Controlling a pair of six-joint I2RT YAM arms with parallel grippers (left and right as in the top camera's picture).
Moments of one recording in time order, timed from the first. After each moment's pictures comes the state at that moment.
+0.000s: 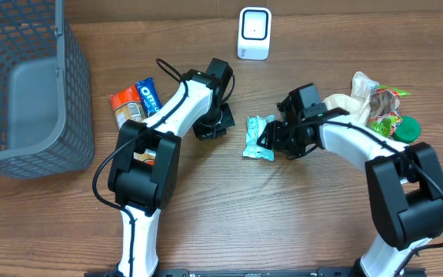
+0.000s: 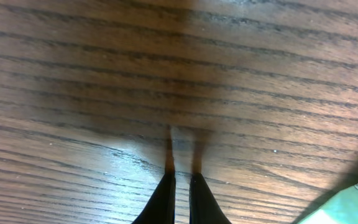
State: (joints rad) left arm -0.39 2.19 1.63 -0.98 0.09 -0.70; right arm 0.35 1.89 1.08 -0.42 -0.48 0.49
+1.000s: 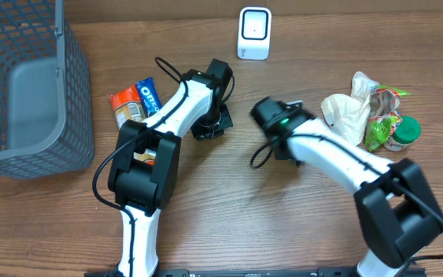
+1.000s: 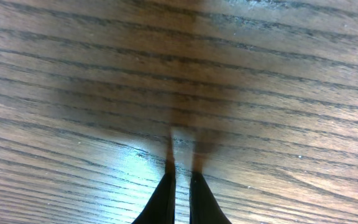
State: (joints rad) left arm -0.39 2.19 1.63 -1.00 0.04 -0.70; right arm 0.61 1.85 1.23 -0.90 0.55 0.48
